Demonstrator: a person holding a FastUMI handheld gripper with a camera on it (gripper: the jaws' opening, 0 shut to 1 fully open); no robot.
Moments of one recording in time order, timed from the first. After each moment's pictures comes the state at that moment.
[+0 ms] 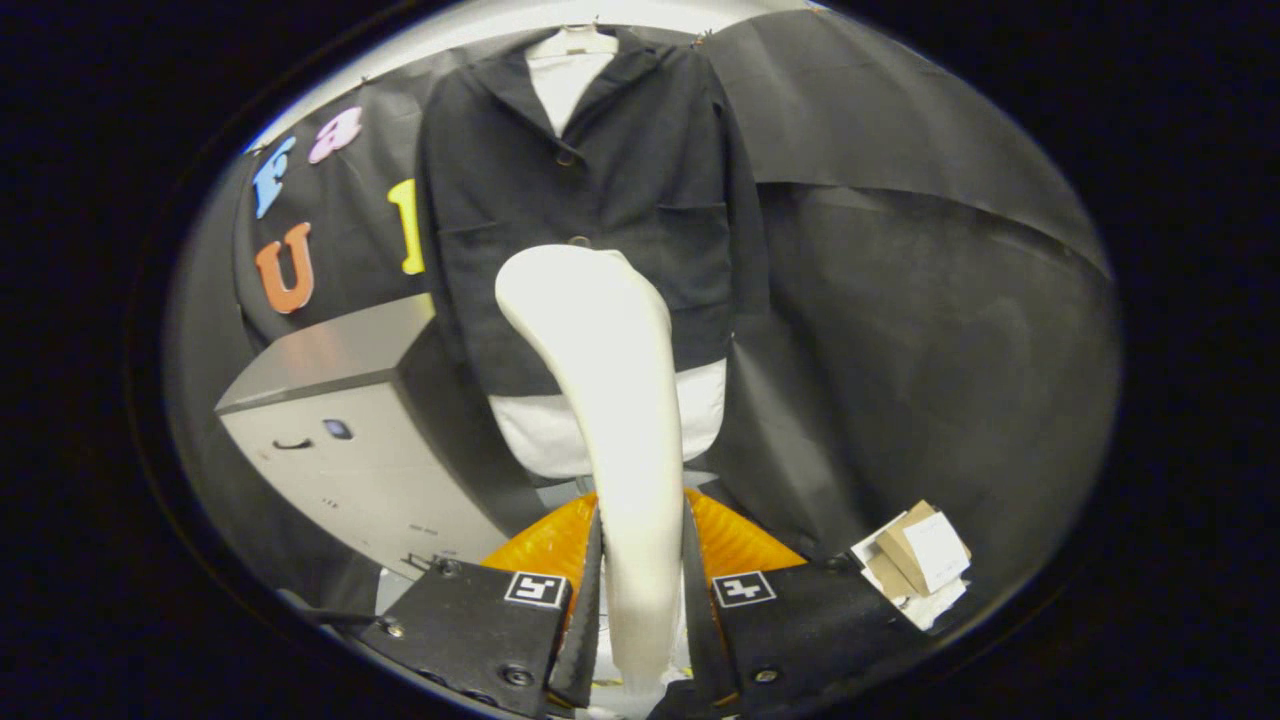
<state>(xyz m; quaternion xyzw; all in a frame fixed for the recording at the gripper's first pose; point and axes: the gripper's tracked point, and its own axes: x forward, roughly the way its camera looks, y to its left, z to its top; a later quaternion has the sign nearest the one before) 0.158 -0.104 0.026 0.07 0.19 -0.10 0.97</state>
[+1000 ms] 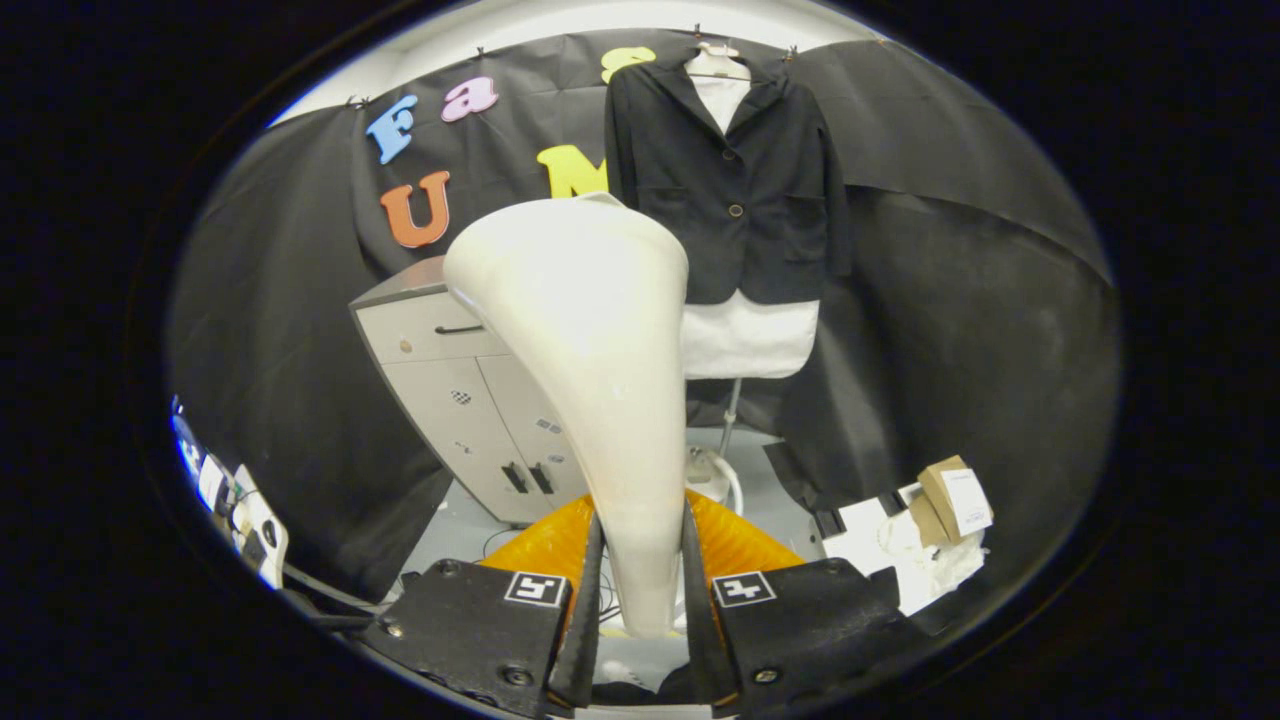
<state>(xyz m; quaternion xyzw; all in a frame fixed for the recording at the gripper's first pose) 0.003 0.038 -0.028 0.02 0.23 -0.01 0.97</state>
